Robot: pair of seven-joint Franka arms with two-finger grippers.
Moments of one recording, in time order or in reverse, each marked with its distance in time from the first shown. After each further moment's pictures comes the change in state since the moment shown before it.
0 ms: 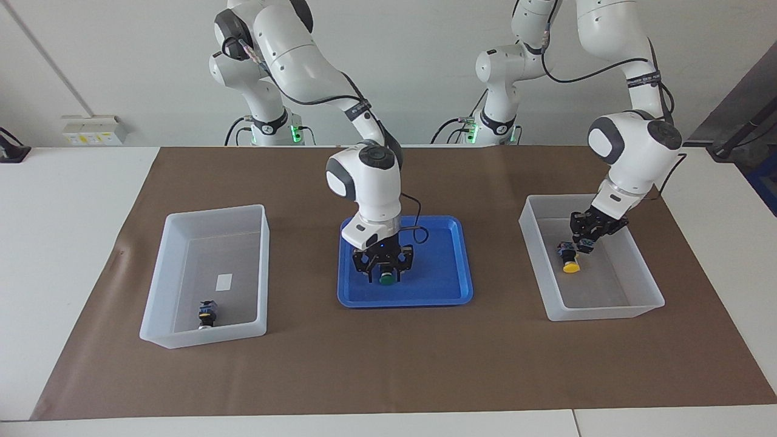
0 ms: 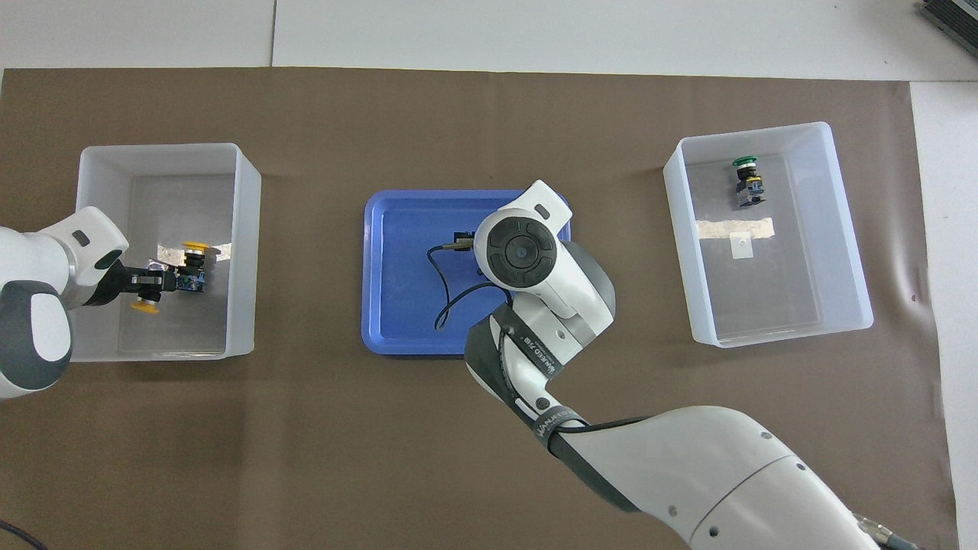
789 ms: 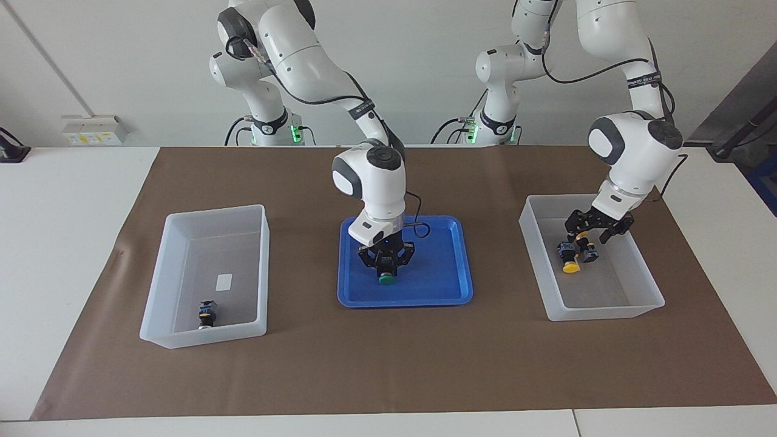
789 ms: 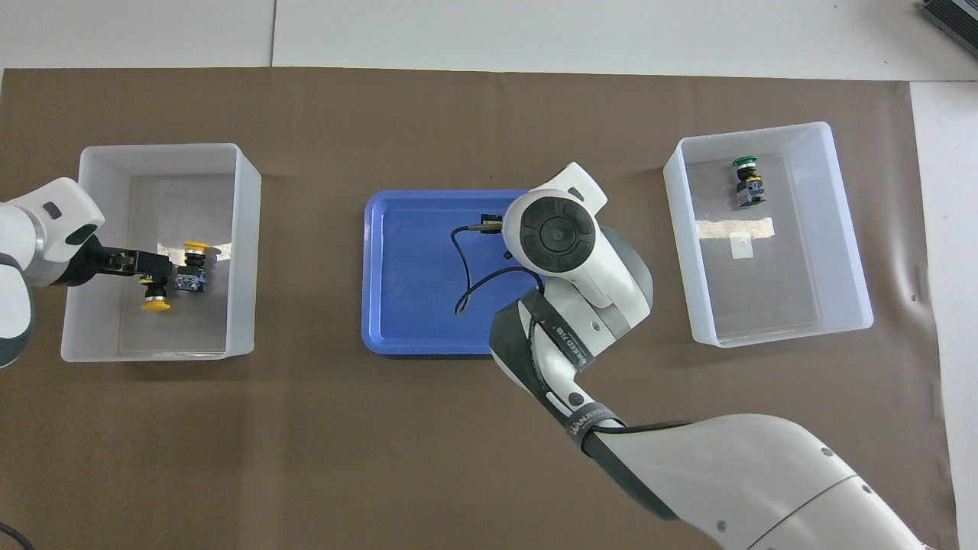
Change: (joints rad) left arm -0.007 -0.021 -0.007 0.191 0.000 -0.260 0.005; right arm -0.075 -0.111 -0.020 -0.010 -0.003 -0.089 -0.028
